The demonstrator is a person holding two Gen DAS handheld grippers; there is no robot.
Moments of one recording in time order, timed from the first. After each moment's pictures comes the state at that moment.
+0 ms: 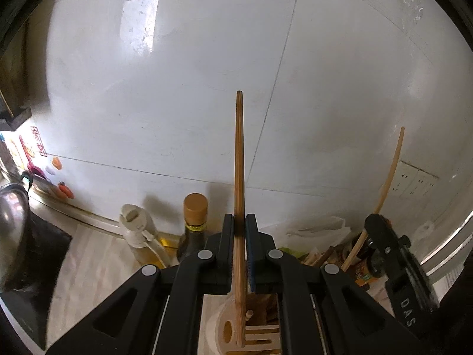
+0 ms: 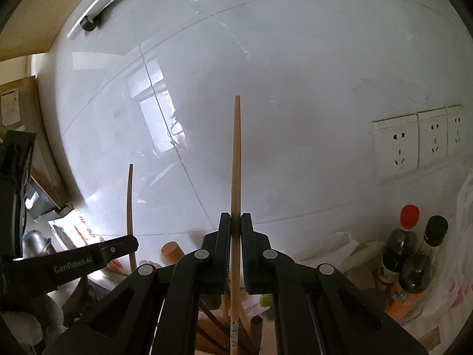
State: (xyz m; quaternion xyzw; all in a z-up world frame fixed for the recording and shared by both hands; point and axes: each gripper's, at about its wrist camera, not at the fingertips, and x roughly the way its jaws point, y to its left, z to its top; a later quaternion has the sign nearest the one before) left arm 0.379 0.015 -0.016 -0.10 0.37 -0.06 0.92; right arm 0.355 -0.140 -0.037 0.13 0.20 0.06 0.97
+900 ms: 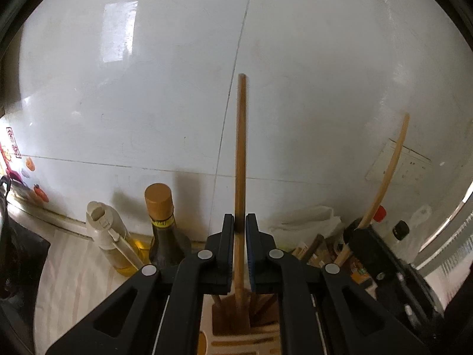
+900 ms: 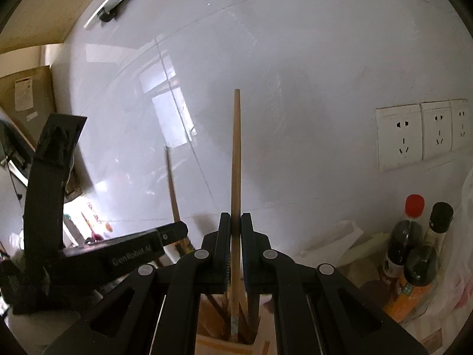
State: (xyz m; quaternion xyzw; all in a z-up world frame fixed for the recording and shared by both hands) left arm 0.383 -0.009 -0.044 -0.08 0.36 -0.11 0.92; right arm 0.341 -0.143 -0.059 0.12 0.21 0.10 0.97
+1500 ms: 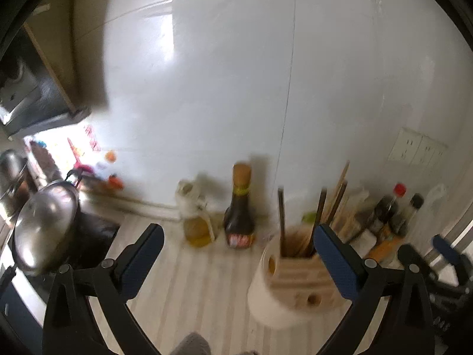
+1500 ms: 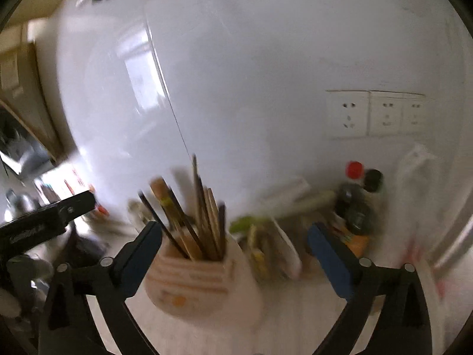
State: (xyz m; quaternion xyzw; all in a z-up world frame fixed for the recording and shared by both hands) left arm 0.279 0.030 -0.011 -0.03 0.36 0.01 0.93; right arm 0.271 -0.154 -0.038 0.05 0.33 -0.01 0.94
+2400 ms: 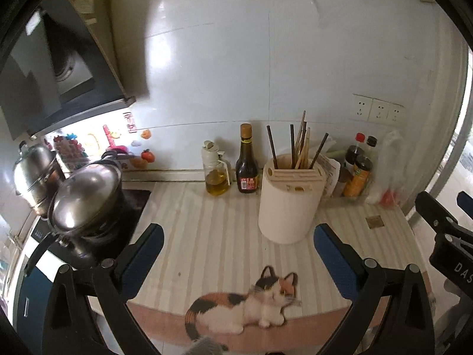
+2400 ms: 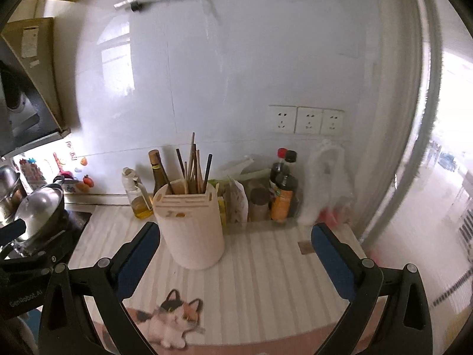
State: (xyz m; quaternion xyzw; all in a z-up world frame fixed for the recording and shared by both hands) left arm 0.072 0.058 0.038 0.01 0.36 -0.02 0.93; right arm 0.054 -0.097 0.052 0.00 0.31 -0.11 0.95
